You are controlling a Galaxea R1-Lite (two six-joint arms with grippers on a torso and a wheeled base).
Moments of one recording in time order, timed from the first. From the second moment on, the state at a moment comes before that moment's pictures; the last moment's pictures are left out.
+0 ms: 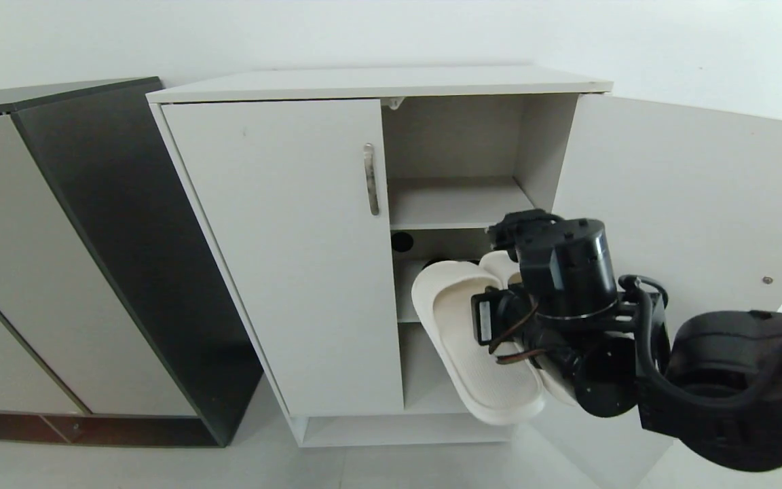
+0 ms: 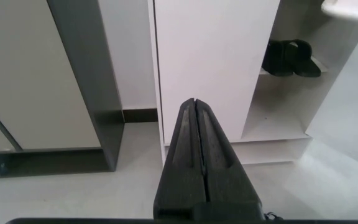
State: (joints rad) left arm 0.00 0.00 0.00 0.00 0.00 0.00; right arm 0.87 1.80 -1.08 -0.37 -0.66 0.21
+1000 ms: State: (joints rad) left arm 0.00 0.00 0.00 0.00 0.00 0.01; right arm 0.88 1.86 -1.26 -0.31 -0.78 0.23
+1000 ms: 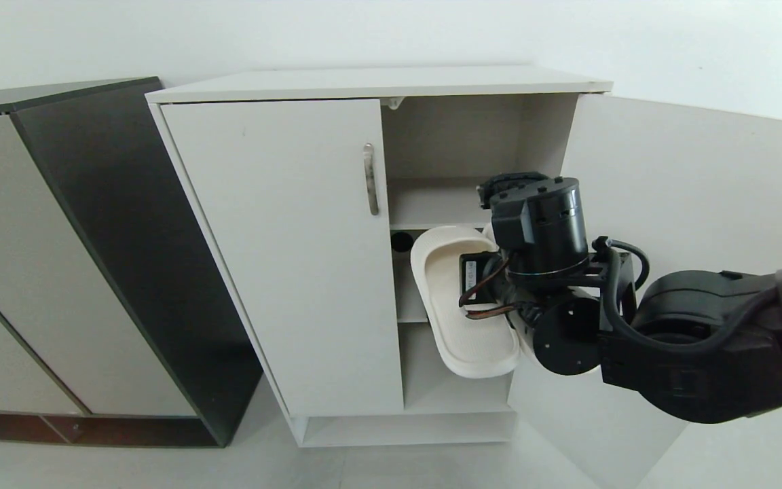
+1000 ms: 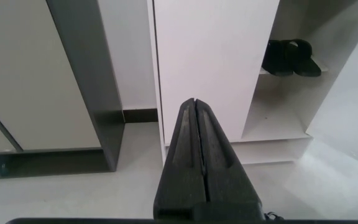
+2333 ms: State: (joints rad) left arm 0.00 0.00 0.00 0.00 0.00 0.01; right arm 0.86 1.90 -1.31 -0.31 -0.76 0.21
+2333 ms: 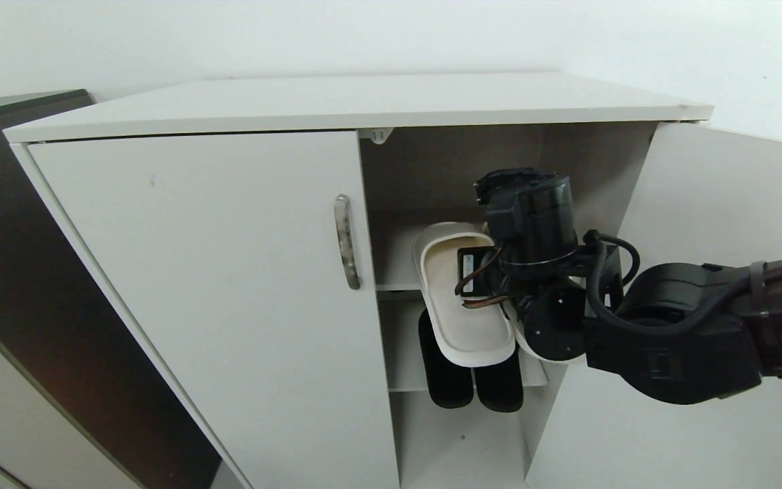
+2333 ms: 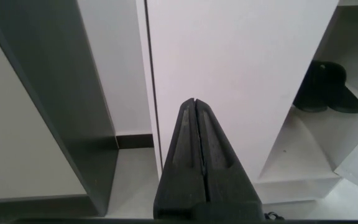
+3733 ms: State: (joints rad) left arm 0.00 0.00 0.00 0.00 0.00 0.00; right arm 0.78 2.01 -1.47 -0.31 -0.70 0.18
